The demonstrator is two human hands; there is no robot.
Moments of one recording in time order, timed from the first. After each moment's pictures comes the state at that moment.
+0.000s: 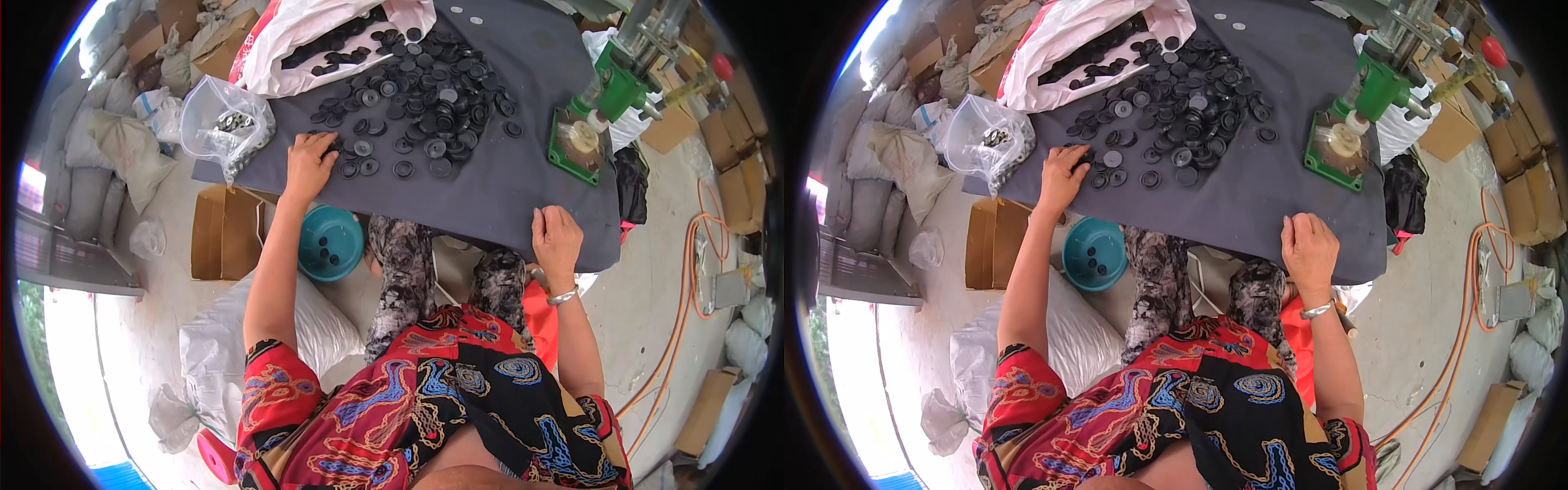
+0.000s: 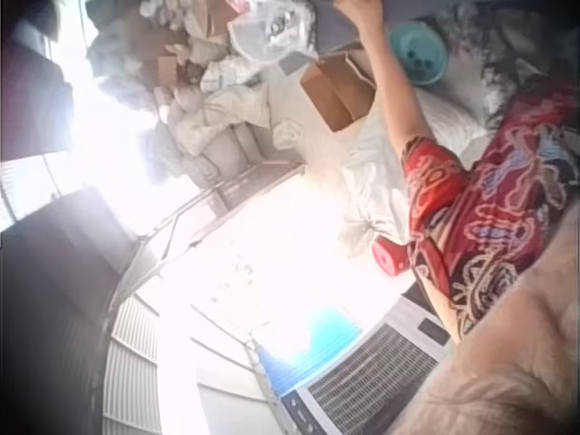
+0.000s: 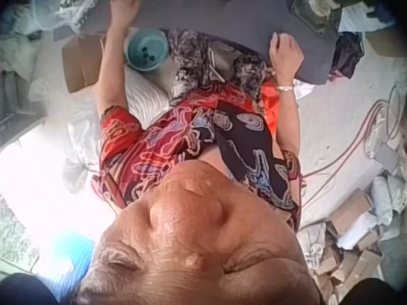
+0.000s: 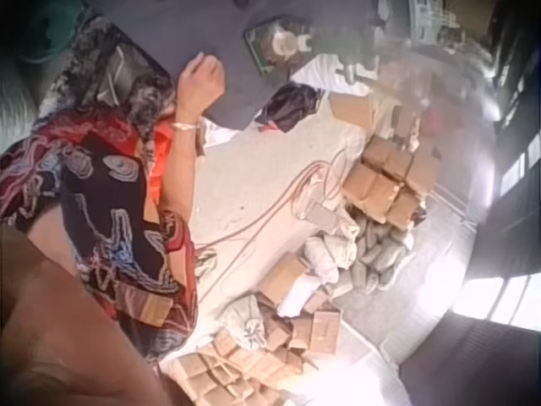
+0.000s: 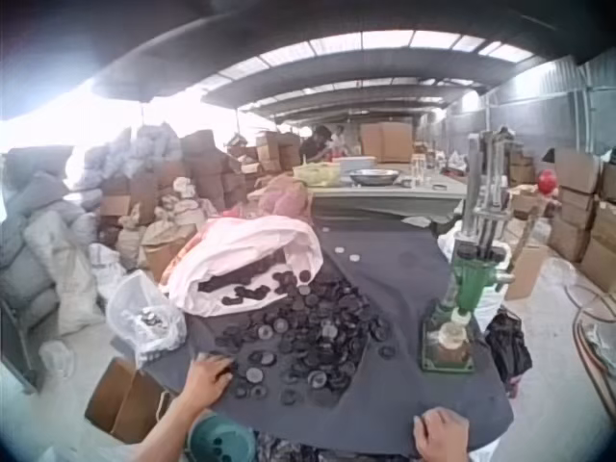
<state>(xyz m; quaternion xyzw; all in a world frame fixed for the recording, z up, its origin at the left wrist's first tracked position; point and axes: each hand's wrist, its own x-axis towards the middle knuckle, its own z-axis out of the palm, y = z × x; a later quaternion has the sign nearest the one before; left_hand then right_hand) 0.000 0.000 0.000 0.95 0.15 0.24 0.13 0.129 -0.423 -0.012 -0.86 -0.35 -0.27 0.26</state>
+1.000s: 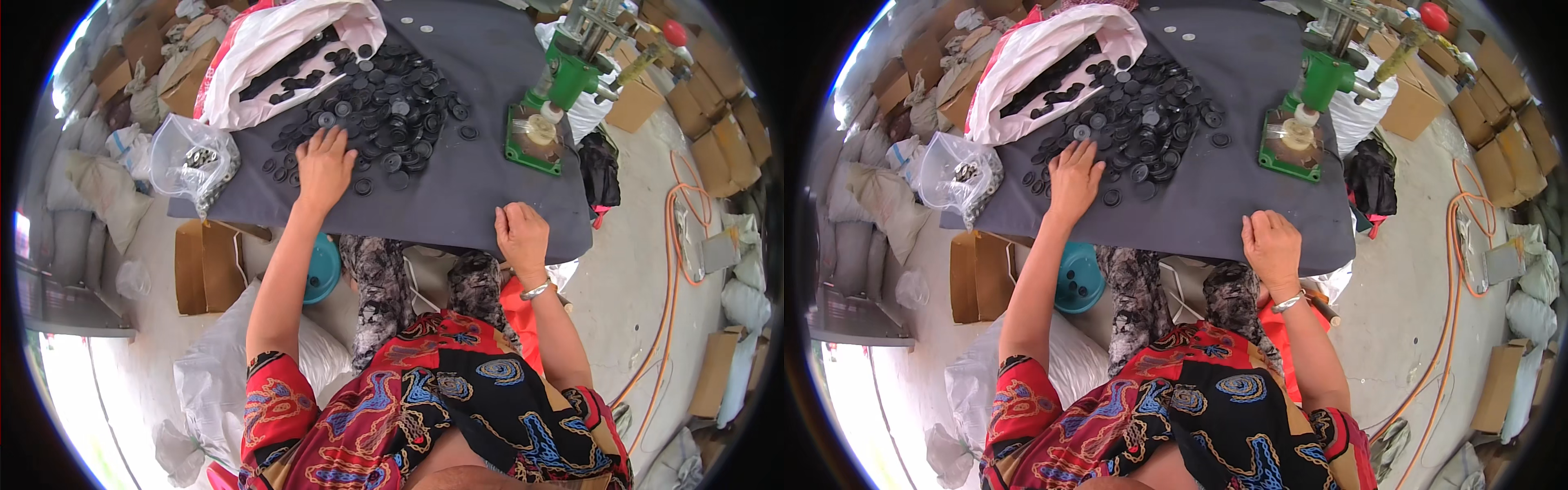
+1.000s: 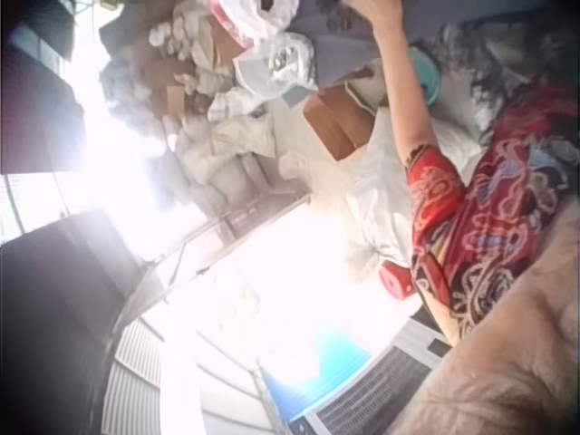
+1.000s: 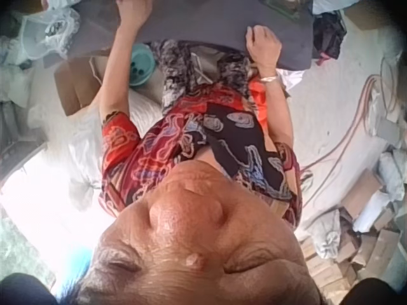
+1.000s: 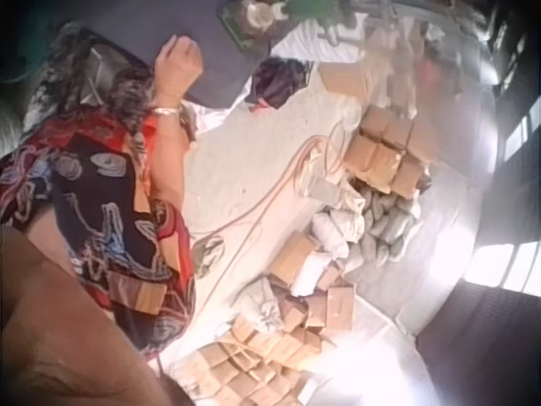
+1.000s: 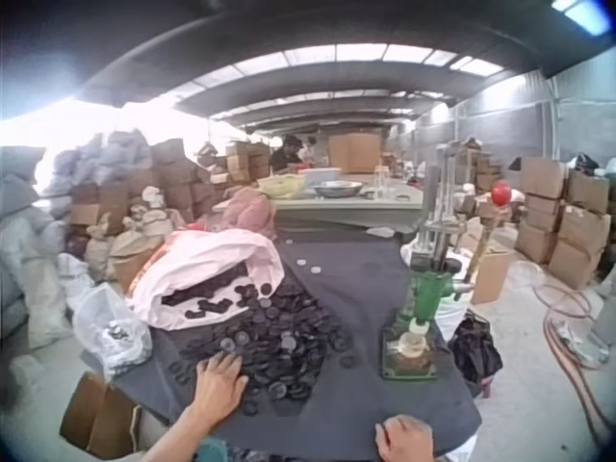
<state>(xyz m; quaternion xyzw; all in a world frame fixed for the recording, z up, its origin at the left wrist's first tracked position) 0.070 -0.069 0.004 0.95 0.05 0.31 -0.01 0.126 -0.421 -0.010 -0.86 -0.34 -0.28 0.27</state>
